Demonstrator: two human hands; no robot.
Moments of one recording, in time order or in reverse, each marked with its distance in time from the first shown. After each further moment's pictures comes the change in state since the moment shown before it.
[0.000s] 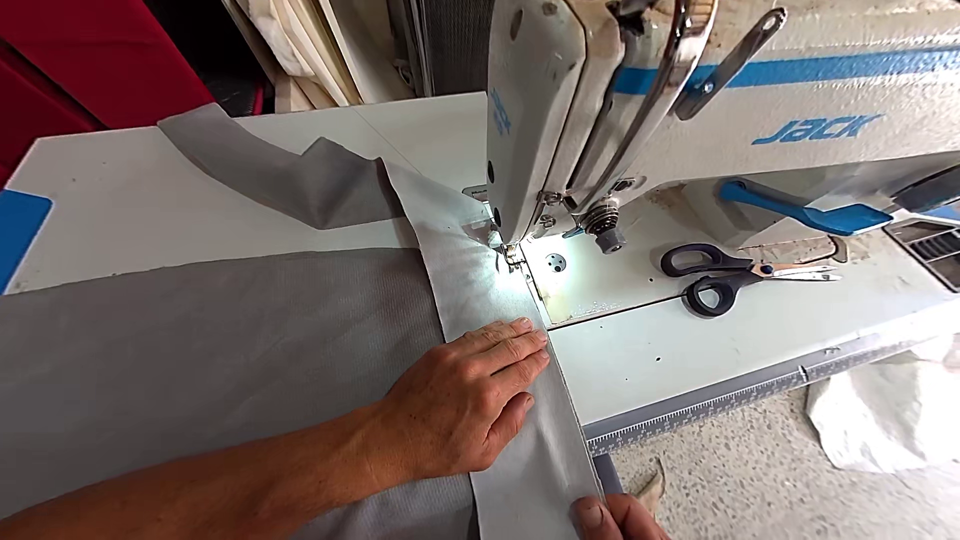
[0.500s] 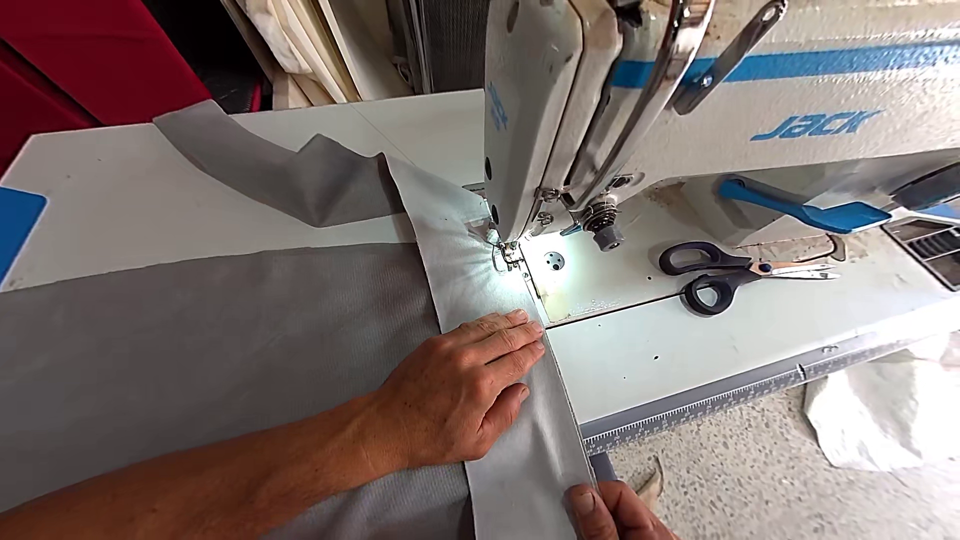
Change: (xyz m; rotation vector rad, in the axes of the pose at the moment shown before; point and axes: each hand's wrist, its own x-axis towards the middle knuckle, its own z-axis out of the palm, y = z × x) left_hand 0.003 -0.006 -0.003 -0.003 0.001 0.005; right_hand 0.007 -0.003 0.003 0.001 -0.009 0.022
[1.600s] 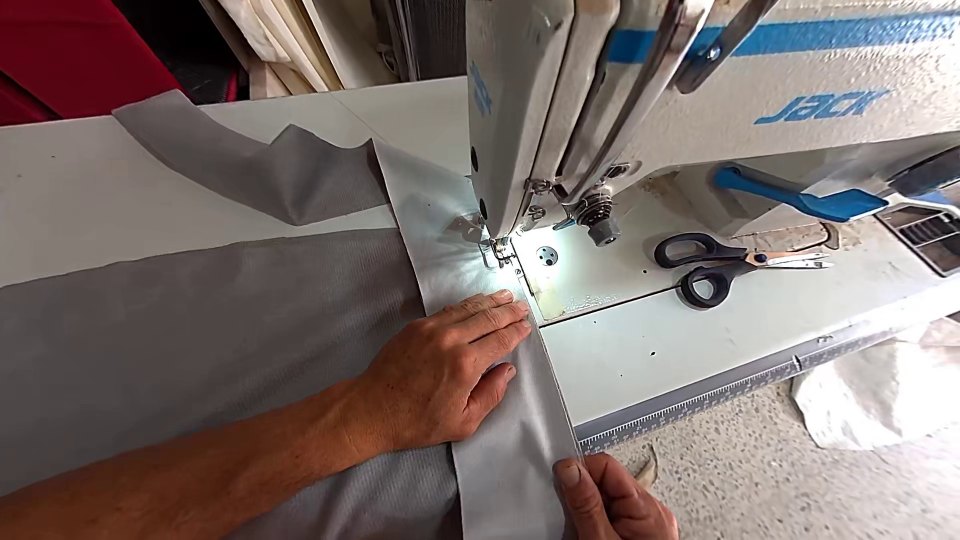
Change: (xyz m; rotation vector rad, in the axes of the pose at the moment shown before) left_hand 0.006 -0.018 -0.003 -0.010 0.006 -0.001; right_hand 0.017 -0.014 0.012 0.007 0.015 0.071
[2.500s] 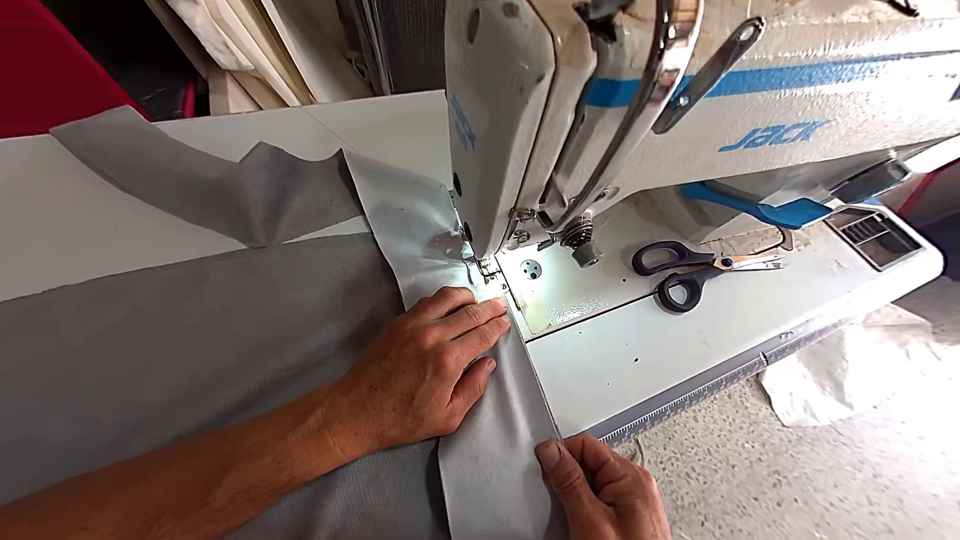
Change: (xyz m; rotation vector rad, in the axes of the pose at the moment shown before) left_hand 0.009 -0.024 -0.003 0.060 0.013 0.030; right_hand 0.025 -0.036 0.005 -0.129 -0.058 0.159
